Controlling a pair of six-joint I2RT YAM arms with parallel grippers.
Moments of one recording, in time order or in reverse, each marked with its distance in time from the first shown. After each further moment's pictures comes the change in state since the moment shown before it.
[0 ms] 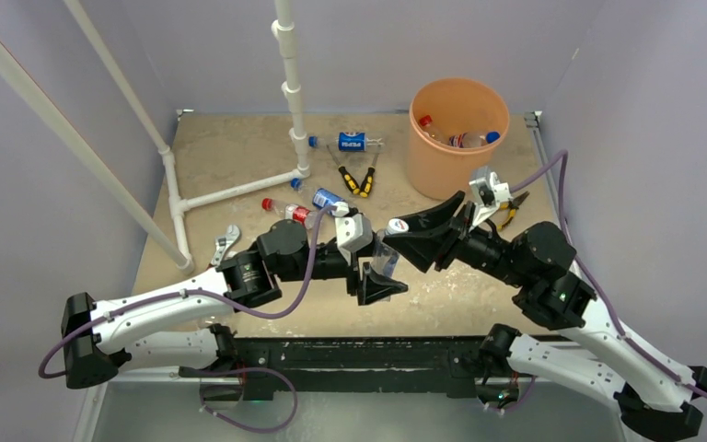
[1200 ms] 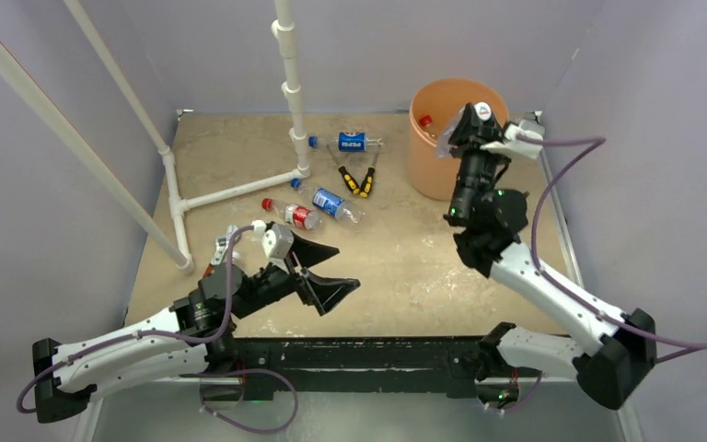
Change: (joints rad) left arm 0.005 -0.490 -0.390 0.032 -0.393 -0.215; right arm -0.174 0.353 -0.047 0.995 1.040 -0.602
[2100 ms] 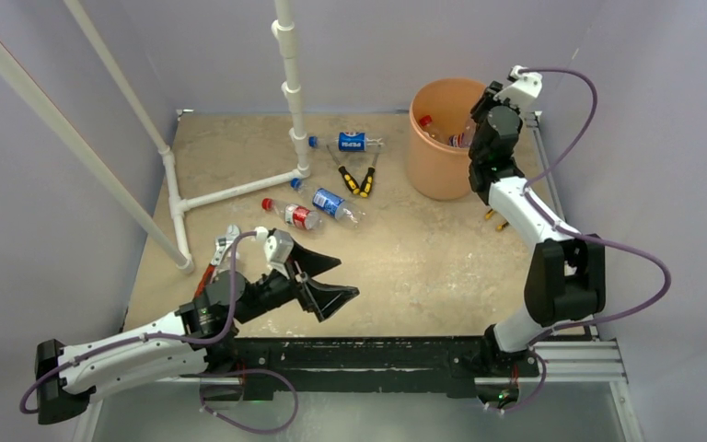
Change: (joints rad) left arm 0.000 -0.018 -0.107 0.064 0.034 -0.105; right arm -0.579 0.523 0.272 -0.335 -0.299 0.342
